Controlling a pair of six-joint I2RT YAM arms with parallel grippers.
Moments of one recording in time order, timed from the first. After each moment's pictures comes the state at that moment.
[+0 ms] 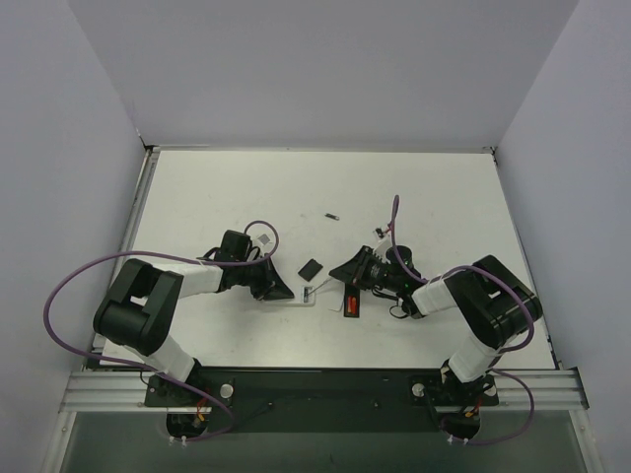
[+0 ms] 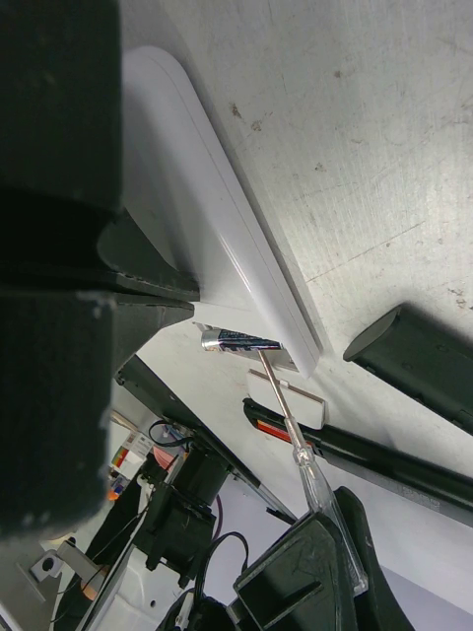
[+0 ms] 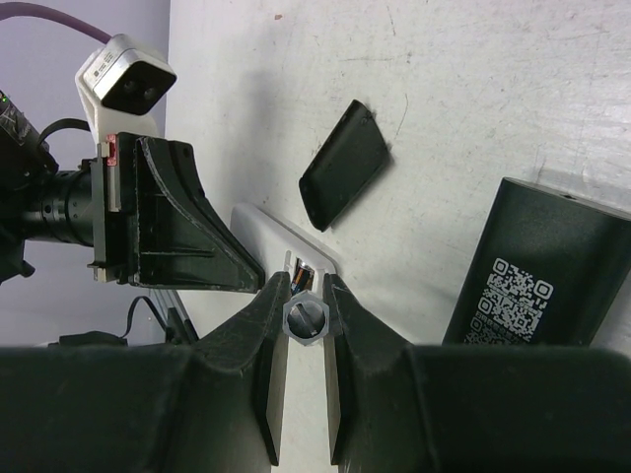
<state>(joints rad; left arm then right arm) -0.38 1.61 0.63 0.01 0.65 -0.81 0.52 1.66 0.37 0.92 -0.41 0.97</state>
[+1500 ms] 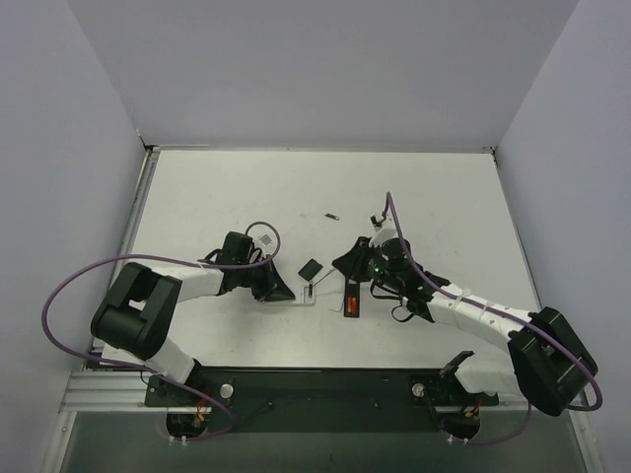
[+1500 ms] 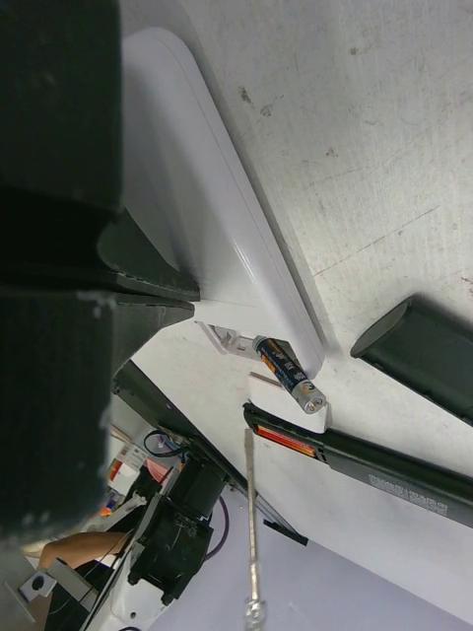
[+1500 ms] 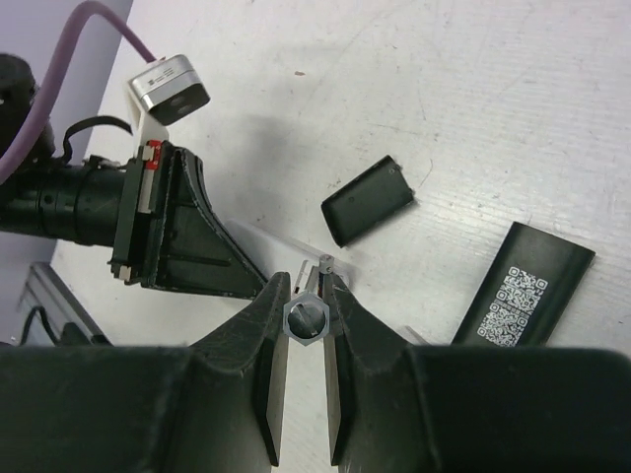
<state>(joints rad) -0.40 1.58 0.62 0.01 0.62 -0.81 0.63 1.27 0.48 0.40 -0.13 0.70</state>
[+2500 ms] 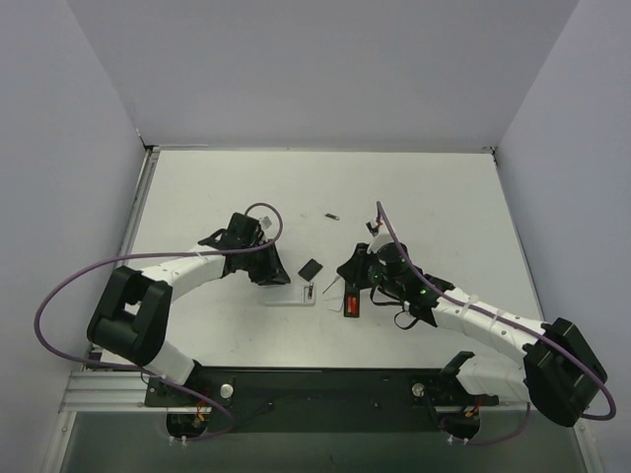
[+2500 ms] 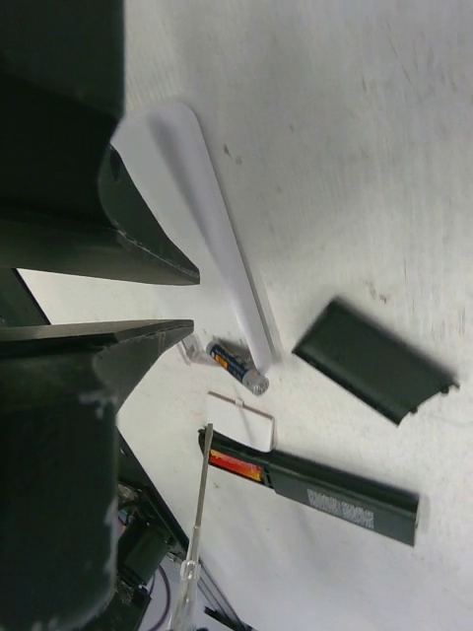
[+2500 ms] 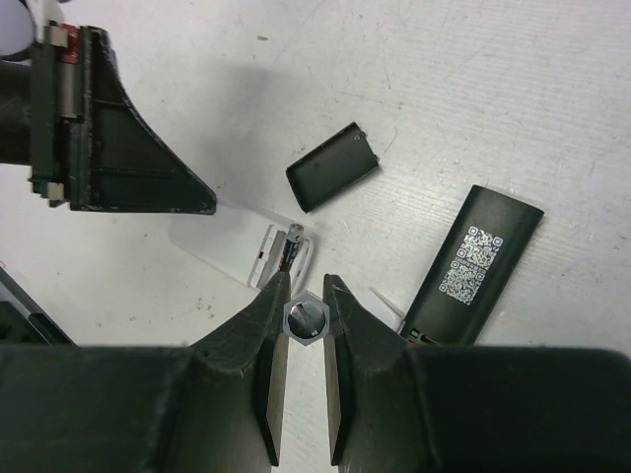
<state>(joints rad) -0.45 1.56 0.85 -0.28 0.38 -0.69 0.72 1.13 0.53 0.15 0.01 0.56</state>
